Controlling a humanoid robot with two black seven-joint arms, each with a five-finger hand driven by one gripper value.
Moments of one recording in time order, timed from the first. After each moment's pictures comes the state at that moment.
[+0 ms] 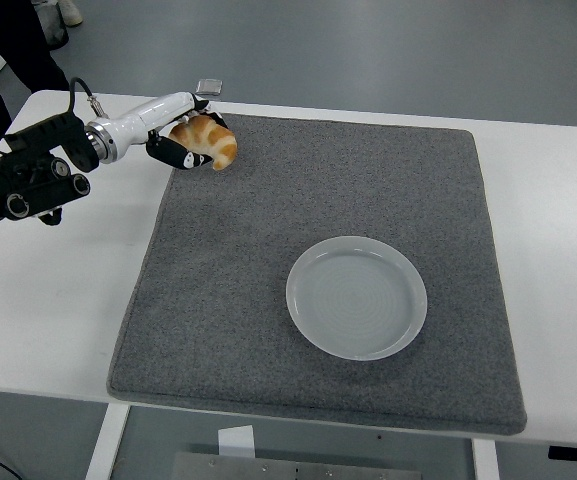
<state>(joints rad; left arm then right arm) -1.22 0.52 0.21 -0.81 0.78 0.22 -0.42 0.08 0.00 -0.16 0.12 0.08 -0.20 -0.03</state>
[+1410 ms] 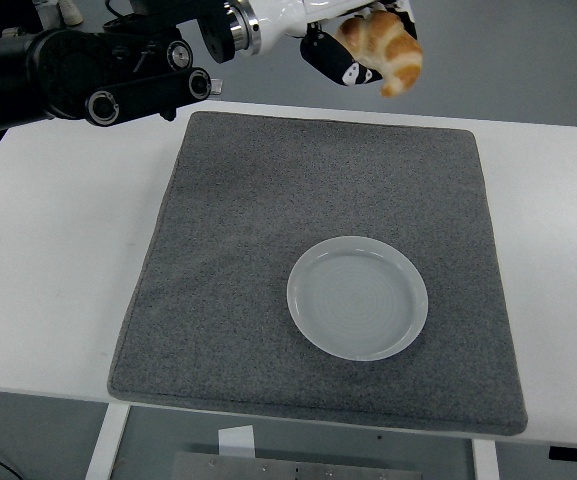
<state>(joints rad) -1.63 0.32 0.24 -1.07 0.81 0.22 -0.37 0.08 0.00 -0.16 0.12 0.08 -0.20 -0.03</state>
